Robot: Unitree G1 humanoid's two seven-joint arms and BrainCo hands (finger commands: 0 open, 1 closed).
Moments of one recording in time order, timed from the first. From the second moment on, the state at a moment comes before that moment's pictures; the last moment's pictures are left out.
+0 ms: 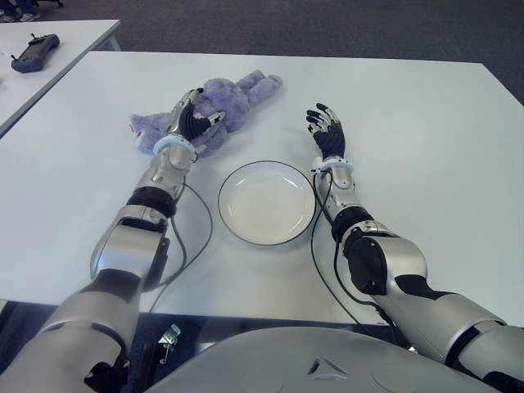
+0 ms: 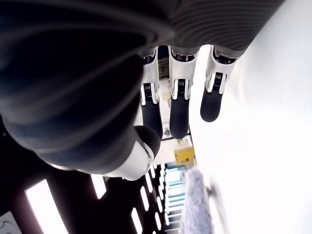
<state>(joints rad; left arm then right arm) -0.73 0.32 -0.17 1.06 0.44 -0.20 0.21 -0.76 0.07 -0.30 1.25 0.02 -0.53 -0.07</state>
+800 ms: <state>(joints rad) -0.69 0.31 -0.19 0.98 0.43 -0.23 0.18 -0.76 0.07 -0.29 1.25 0.02 -0.53 -0.10</state>
